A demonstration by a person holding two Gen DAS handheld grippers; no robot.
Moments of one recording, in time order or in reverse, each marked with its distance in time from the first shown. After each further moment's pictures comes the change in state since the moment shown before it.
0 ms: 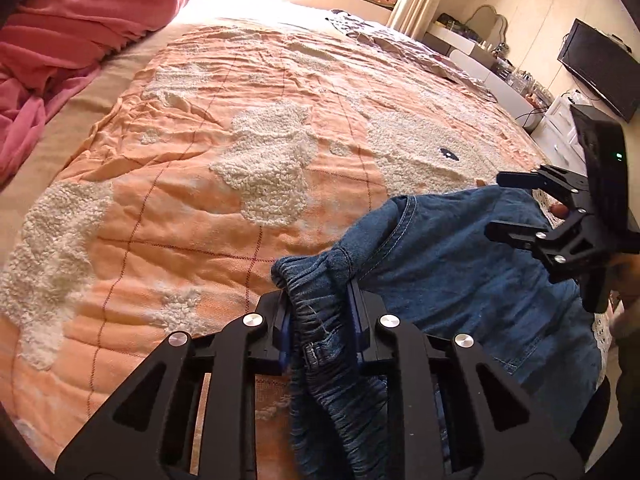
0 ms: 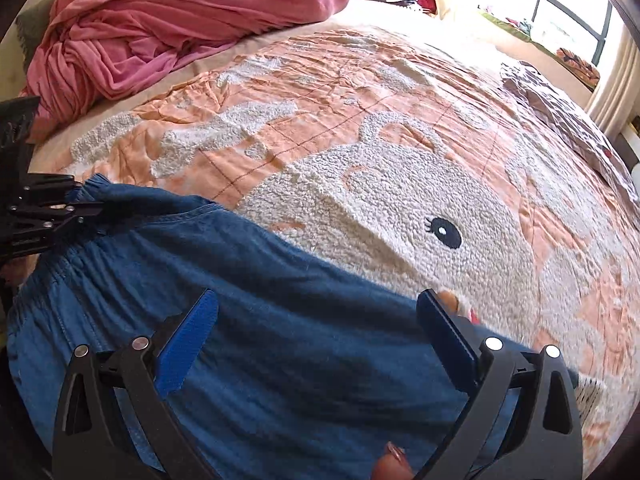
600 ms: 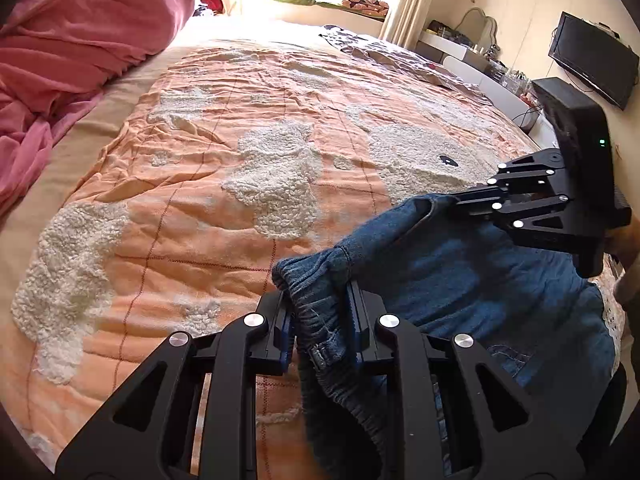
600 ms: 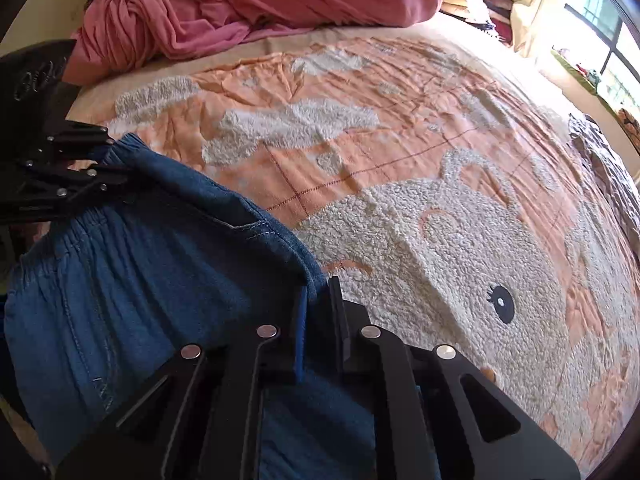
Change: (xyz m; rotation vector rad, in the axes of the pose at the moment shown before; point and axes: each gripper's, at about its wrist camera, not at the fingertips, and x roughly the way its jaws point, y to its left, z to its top) left arm -0.005 0.005 -0.003 0.058 -0.055 0.029; right arm 0.009 0.031 0.016 -0.205 -0.004 0.125
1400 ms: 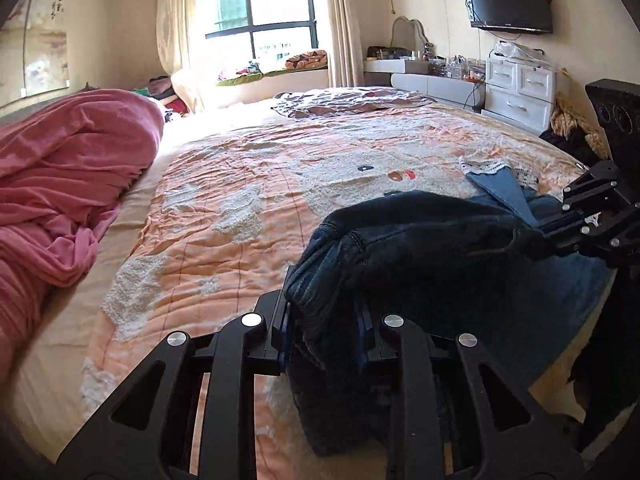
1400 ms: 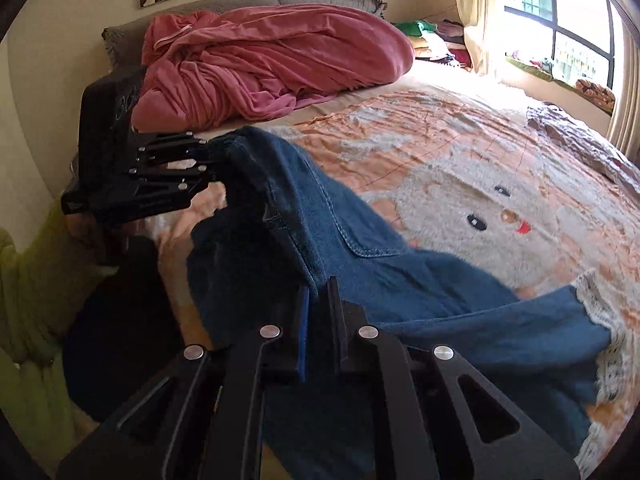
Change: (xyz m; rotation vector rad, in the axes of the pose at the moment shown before) left arm -0.128 -0.087 -0.092 0.352 -0.224 0.074; right arm -0.144 0.159 -0.139 0.176 -0.244 0.050
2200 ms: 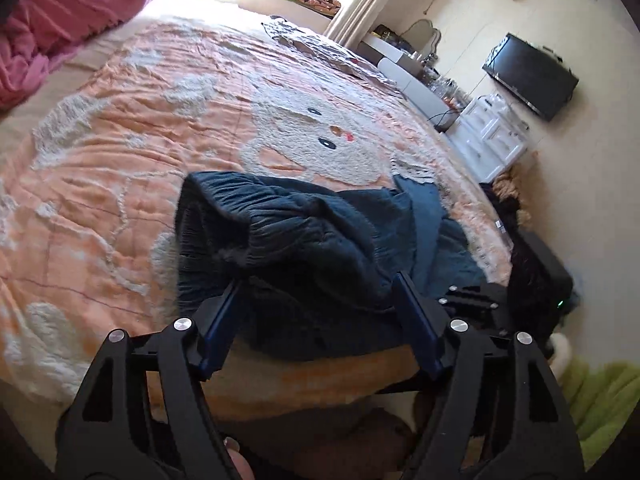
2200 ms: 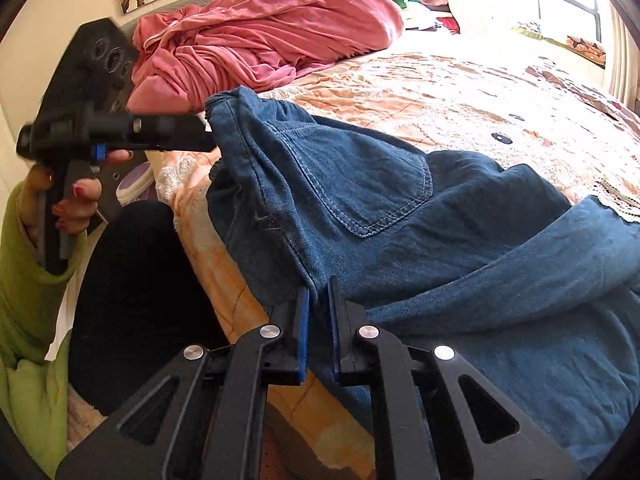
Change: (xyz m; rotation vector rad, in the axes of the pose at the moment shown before) left arm -0.013 0.015 -0.026 -0.502 0.215 -0.405; right arm 0.021 0.023 -0.054 0.111 0.027 0.025
